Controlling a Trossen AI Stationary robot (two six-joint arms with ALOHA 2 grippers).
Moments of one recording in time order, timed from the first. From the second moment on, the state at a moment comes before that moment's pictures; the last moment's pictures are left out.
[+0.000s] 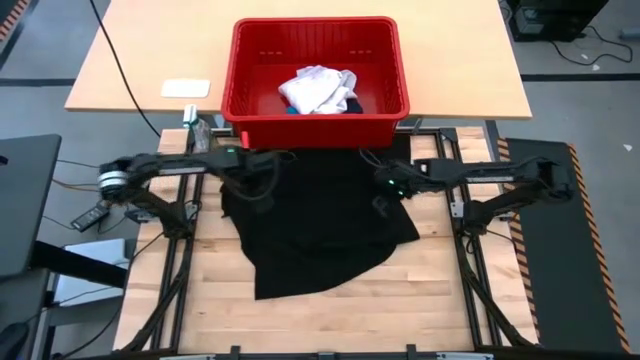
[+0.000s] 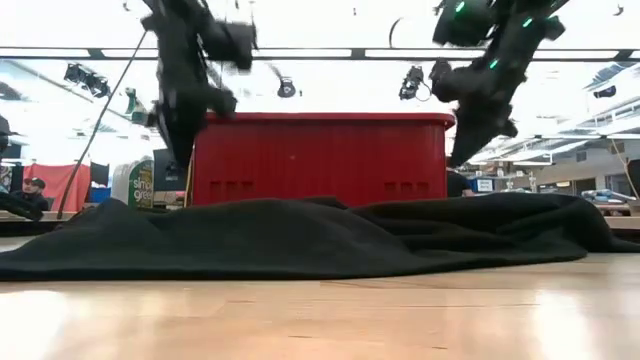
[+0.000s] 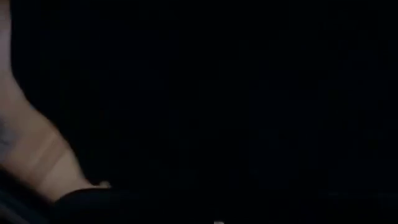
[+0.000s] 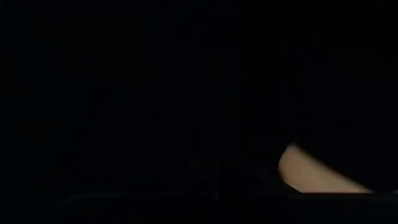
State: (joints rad) left arm 0.30 1.42 1.07 -1.06 -0.09 -0.40; right arm -0.18 1.26 0.86 -0.69 0.10 0.54
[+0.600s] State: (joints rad) left arm -0.32 1.30 1.06 -0.69 -0.24 -0.83; right arm 0.25 1.20 0.86 -0.60 -0.10 0.21
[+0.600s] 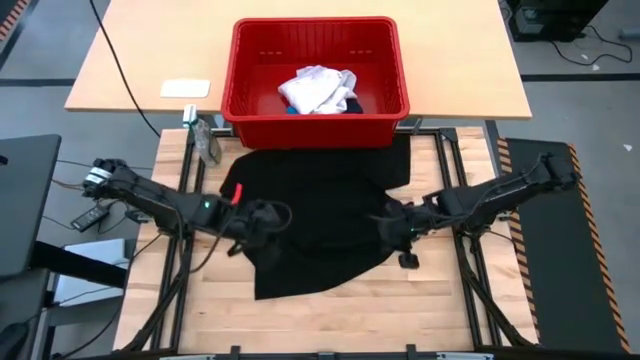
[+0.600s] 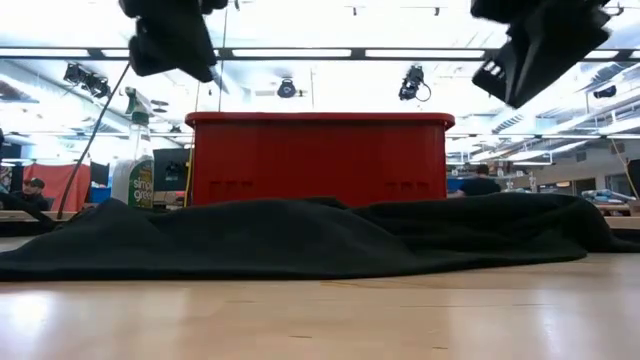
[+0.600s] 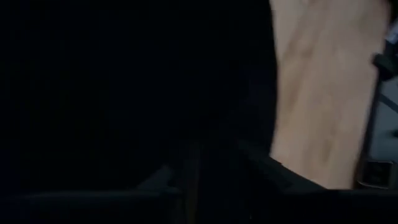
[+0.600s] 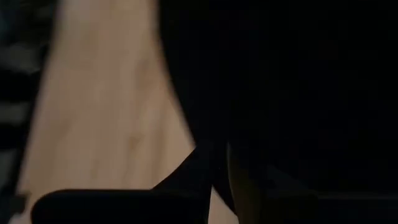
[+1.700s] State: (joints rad) left arm -0.65 1.80 1.07 -0.50 -0.23 -0.78; right arm 0.41 1.54 0.85 -0.60 0.11 0.21
